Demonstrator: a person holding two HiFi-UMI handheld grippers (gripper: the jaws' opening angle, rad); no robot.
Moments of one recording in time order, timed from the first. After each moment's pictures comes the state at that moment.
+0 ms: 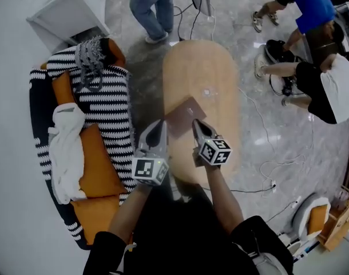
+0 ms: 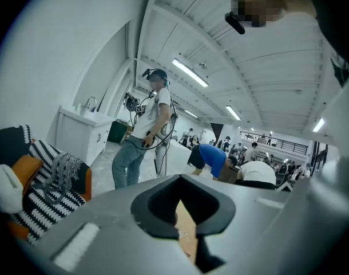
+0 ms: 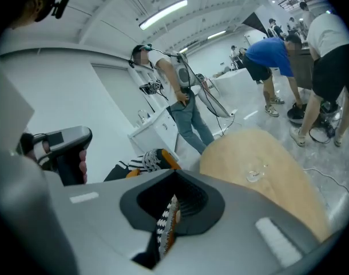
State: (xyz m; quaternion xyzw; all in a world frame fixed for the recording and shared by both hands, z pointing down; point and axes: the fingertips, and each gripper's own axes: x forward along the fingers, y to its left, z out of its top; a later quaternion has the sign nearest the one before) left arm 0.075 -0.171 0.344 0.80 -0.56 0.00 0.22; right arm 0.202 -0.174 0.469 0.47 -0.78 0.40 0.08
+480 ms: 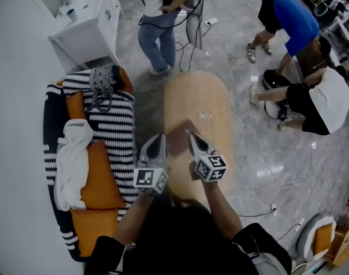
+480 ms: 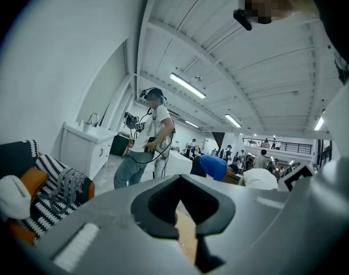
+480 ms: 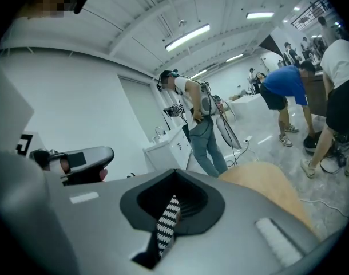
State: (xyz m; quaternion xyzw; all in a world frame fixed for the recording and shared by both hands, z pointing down) left arm 0.088 -0.120 0.285 0.79 -0.58 -0.04 0.17; right arm 0.202 -0.140 0.347 0.46 -0.84 0.29 0.02
